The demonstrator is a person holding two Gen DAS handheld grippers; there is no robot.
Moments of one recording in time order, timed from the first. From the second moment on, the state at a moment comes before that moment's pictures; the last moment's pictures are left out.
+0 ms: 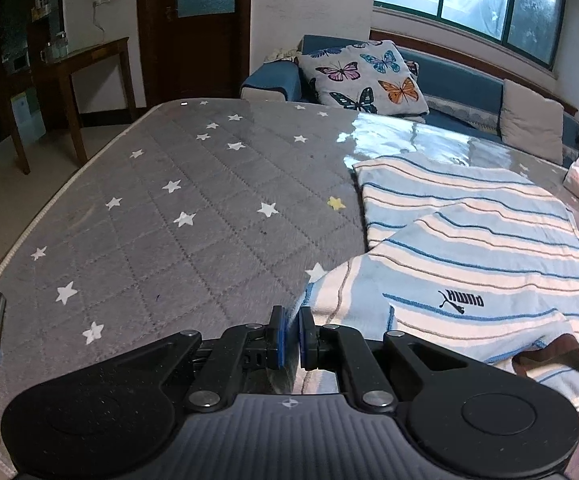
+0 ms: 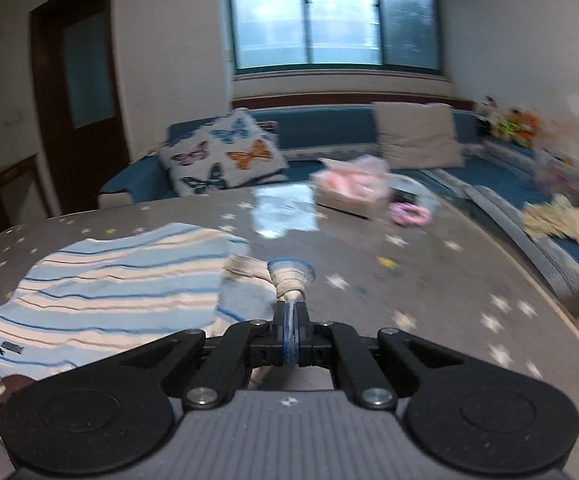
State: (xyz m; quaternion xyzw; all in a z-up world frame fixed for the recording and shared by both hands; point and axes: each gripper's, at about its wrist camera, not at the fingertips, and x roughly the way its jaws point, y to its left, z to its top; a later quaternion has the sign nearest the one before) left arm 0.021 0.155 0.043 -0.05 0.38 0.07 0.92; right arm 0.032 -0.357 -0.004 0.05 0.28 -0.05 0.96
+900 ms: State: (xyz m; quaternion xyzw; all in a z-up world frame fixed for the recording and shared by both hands) left arm 0.013 0.148 0.048 0.01 0.40 0.08 0.91; right arm 0.056 -0.353 -0.070 0.03 0.39 -0.02 0.92
